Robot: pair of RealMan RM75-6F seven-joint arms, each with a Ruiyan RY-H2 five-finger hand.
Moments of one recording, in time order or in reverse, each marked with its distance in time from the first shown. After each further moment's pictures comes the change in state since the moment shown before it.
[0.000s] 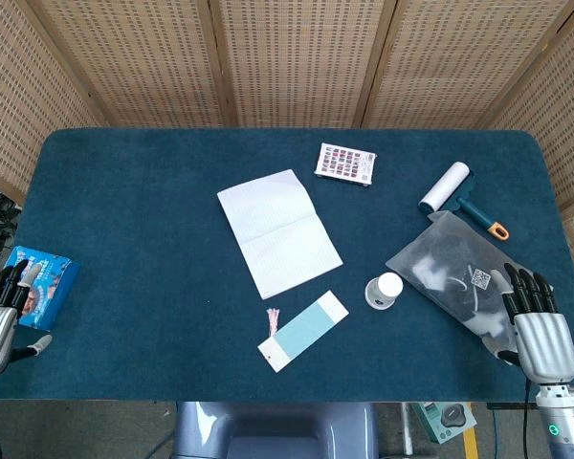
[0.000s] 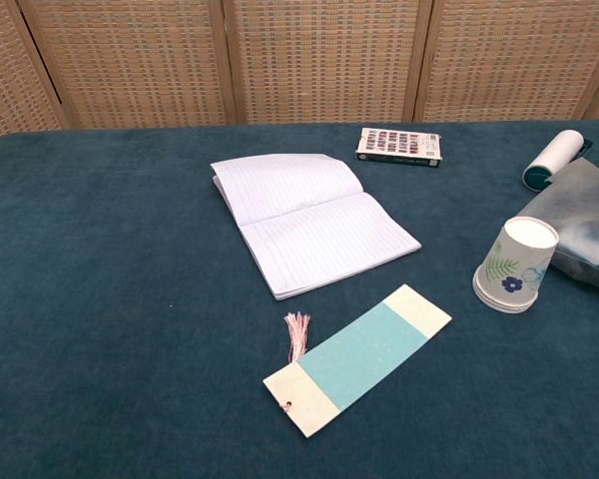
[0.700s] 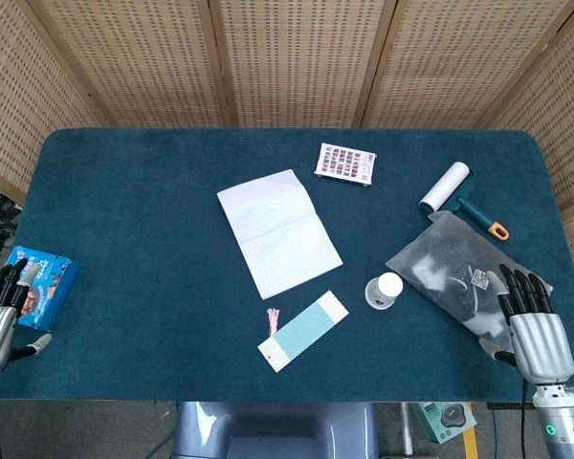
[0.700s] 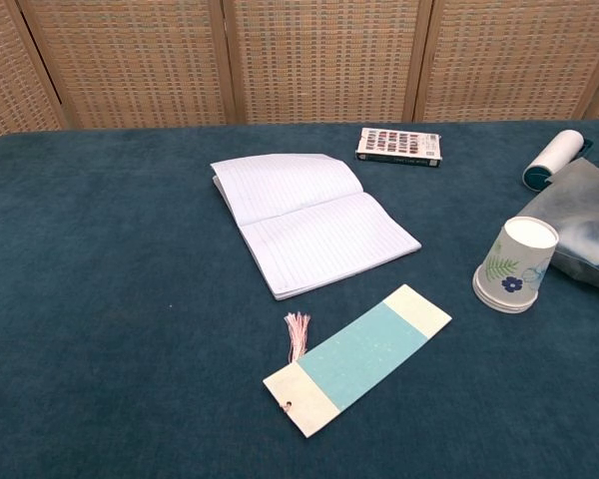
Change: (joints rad) left arm 0.000 0.001 -0.003 -0.001 0.005 0.008 -0.001; right arm 0.002 -0.002 -0.004 0.001 -0.007 -0.001 0.005
